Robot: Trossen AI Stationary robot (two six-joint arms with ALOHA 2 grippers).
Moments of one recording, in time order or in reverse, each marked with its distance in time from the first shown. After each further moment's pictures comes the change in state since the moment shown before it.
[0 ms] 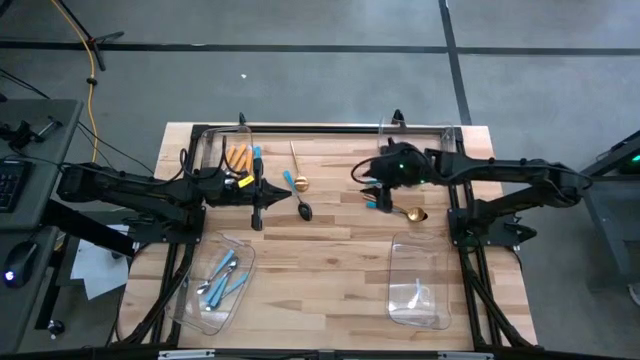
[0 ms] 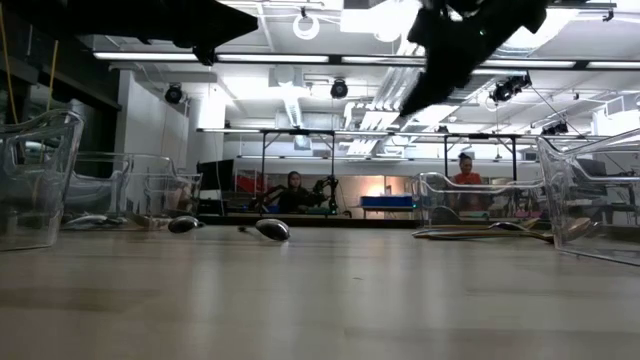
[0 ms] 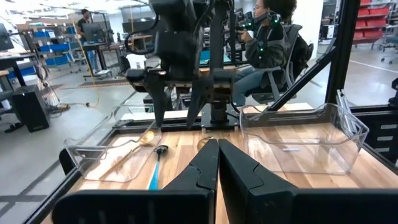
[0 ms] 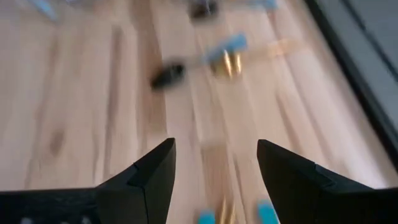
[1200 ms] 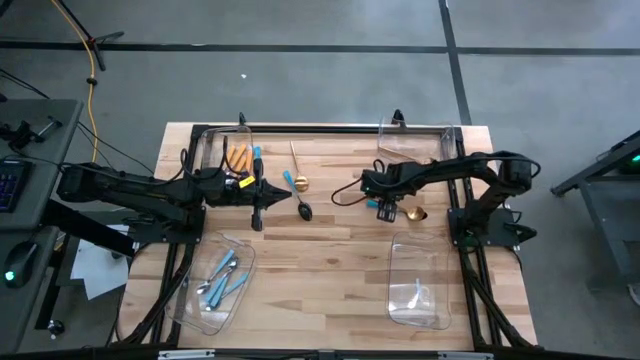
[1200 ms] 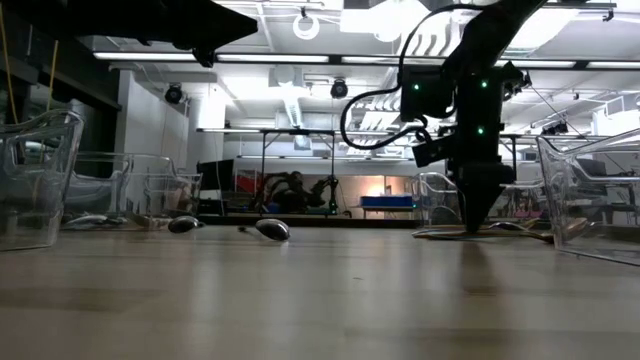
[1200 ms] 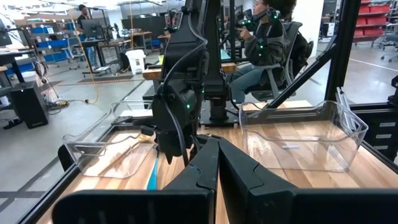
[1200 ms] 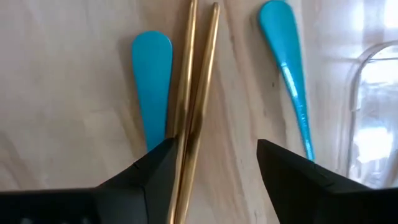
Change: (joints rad) left arm 0.000 0.000 0.000 -0.014 0.000 -0.005; right arm 0.001 0.423 0.005 -0.355 0.275 0.113
